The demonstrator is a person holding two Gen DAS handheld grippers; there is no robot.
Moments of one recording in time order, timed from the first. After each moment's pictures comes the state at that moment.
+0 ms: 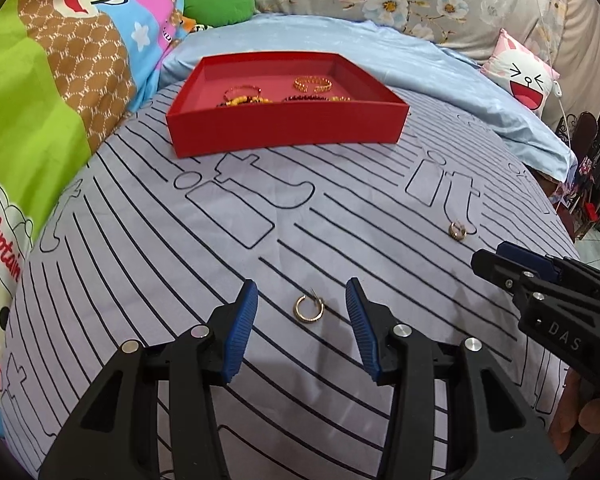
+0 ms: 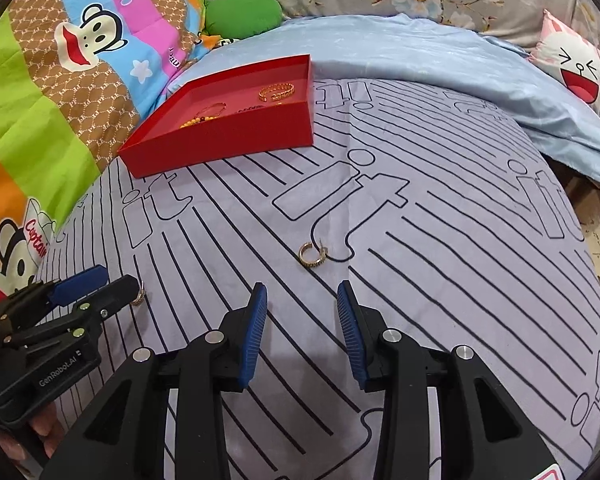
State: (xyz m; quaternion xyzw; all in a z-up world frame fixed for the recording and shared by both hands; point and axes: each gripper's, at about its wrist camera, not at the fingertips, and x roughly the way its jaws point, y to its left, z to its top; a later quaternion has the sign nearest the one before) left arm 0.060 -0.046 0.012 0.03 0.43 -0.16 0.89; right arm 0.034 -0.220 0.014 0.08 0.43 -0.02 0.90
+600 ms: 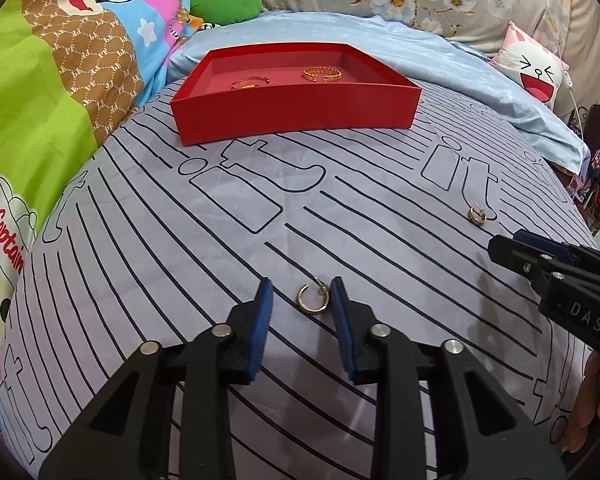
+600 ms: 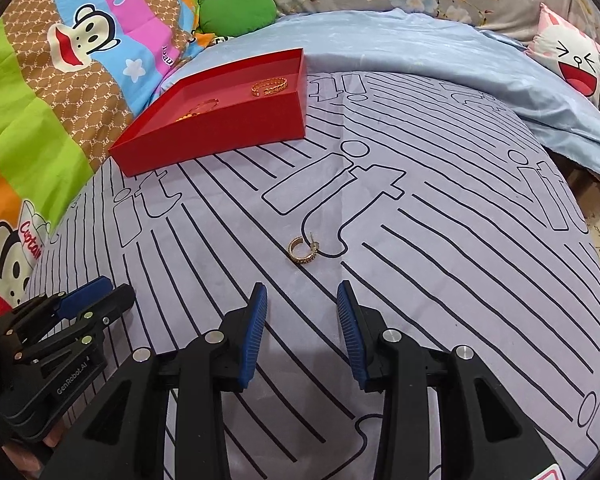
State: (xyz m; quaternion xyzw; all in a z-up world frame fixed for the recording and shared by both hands) left arm 0.057 -0.048 -0.003 0.05 0.42 -0.14 0.89; right arm 0.039 -0.225 0.006 0.08 0.44 -0.02 0.90
